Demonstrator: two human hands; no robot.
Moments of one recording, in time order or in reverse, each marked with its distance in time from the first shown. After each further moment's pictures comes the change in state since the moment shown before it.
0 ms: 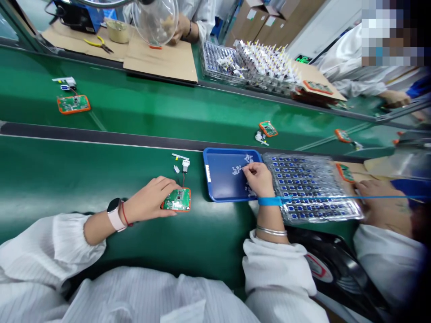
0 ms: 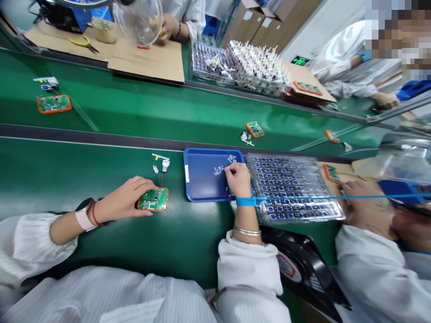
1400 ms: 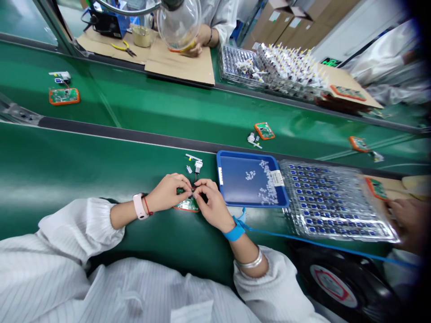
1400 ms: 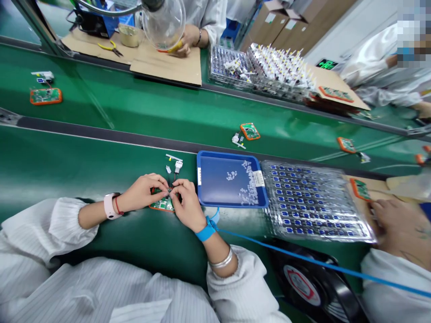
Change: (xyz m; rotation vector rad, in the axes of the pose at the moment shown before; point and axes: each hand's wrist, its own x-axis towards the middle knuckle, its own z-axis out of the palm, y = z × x) left_hand 0.021 0.009 0.004 -0.287 0.216 -0.249; right_hand -0.101 -0.158 0.048 0.441 -0.464 -0.312
